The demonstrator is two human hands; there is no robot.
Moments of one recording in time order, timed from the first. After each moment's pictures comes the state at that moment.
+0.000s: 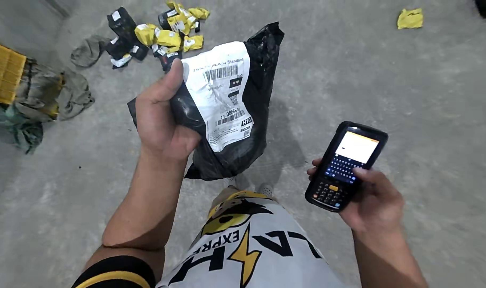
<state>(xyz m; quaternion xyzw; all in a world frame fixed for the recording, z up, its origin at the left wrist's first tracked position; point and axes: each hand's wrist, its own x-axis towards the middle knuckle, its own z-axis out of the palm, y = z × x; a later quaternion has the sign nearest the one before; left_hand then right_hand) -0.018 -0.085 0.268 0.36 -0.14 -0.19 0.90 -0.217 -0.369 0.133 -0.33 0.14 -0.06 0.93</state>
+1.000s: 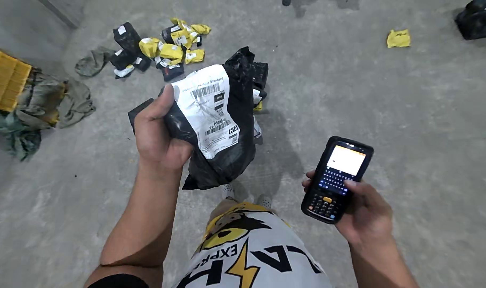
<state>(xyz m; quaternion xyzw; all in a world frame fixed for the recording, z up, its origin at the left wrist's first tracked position) -0.004 -0.074 0.261 0.35 -0.09 -0.15 0.92 -0.206 -0.372 0.132 -0.32 0.14 -0.05 0.94</state>
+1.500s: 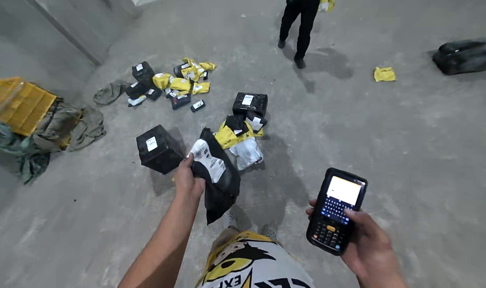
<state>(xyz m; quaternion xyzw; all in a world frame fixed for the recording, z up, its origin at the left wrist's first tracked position) 0.017 -0.073 0.143 0.44 0.26 0.03 0.86 -0.211 -0.382 0.125 -0.33 0.17 -0.07 0.93</state>
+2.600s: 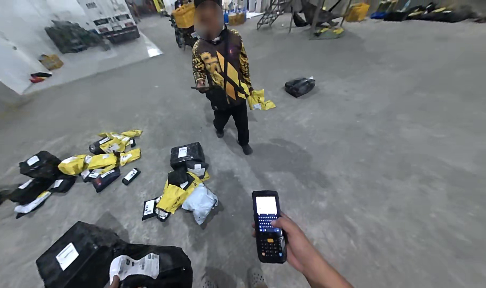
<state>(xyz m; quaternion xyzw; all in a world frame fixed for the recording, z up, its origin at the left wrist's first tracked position) -0.002 -0.018 0.053 0.41 0.33 0.05 0.85 -0.223 -0.395 0.120 -0.35 0.23 -0.12 0.90</state>
